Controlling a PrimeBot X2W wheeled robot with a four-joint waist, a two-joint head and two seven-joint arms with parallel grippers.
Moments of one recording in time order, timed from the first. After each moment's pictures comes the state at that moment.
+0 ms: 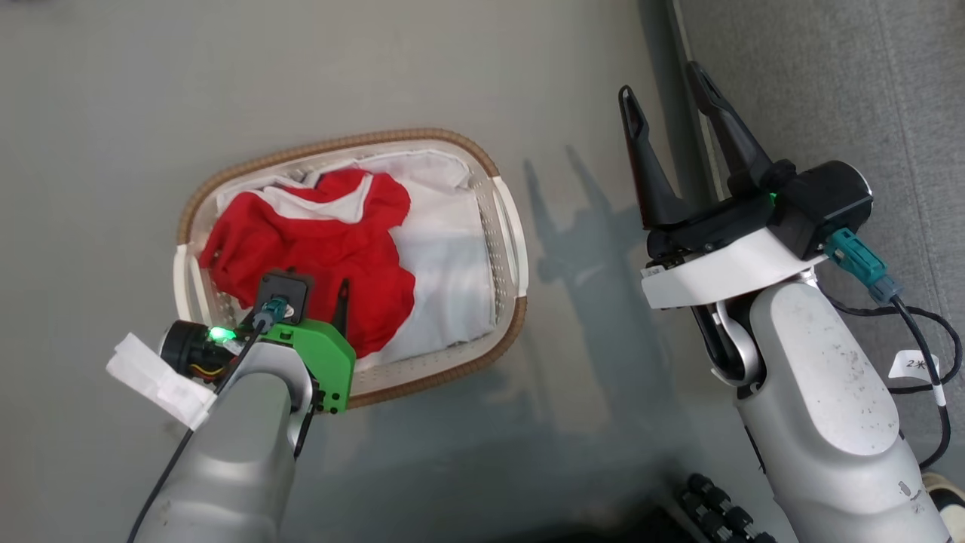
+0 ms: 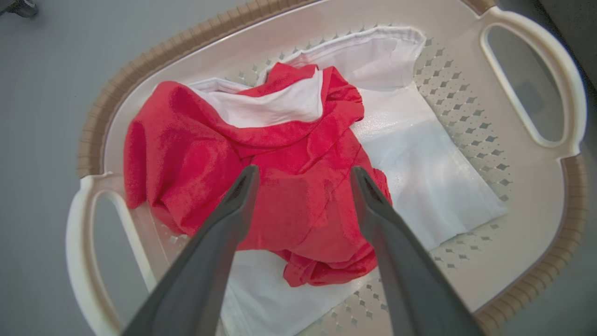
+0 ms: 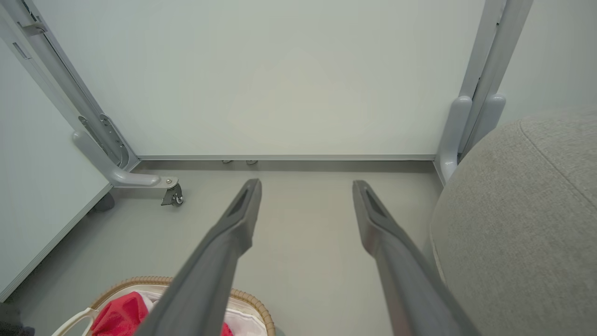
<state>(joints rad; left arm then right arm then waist) -0.71 0.05 -0.35 1.15 -0.14 -0.08 -0.26 -0.55 -0.05 0.23 0.14 0.22 0.13 -0.26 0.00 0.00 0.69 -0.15</state>
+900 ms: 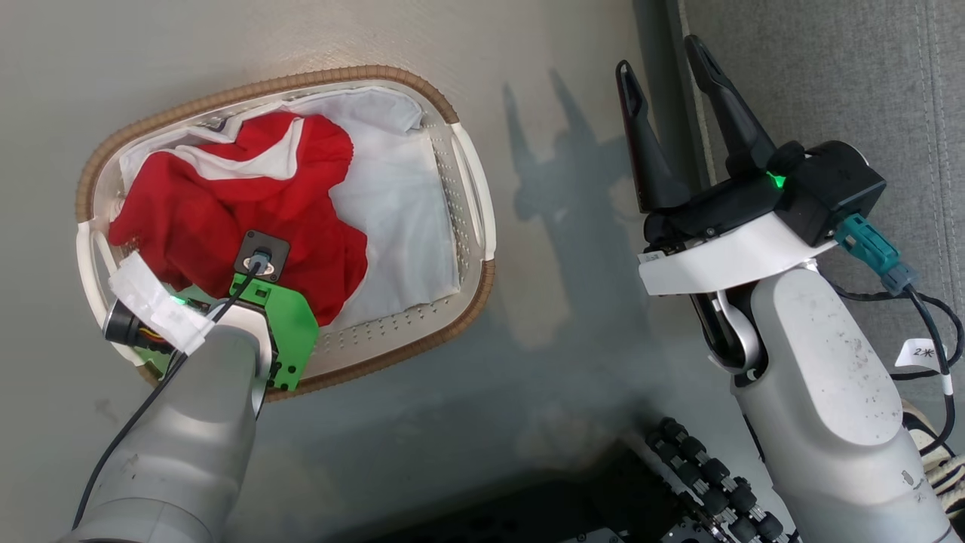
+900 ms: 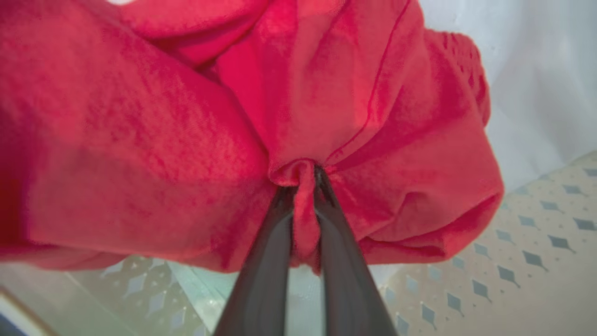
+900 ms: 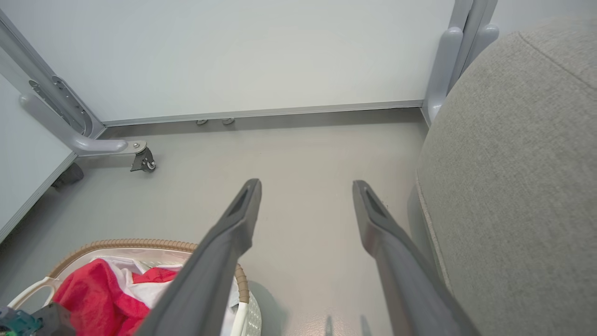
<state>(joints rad) -0.86 0.11 -0.46 1.29 -0.07 0.00 -0.03 -0.58 -0.05 0.25 0.12 0.25 0.13 -0.26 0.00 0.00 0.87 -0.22</state>
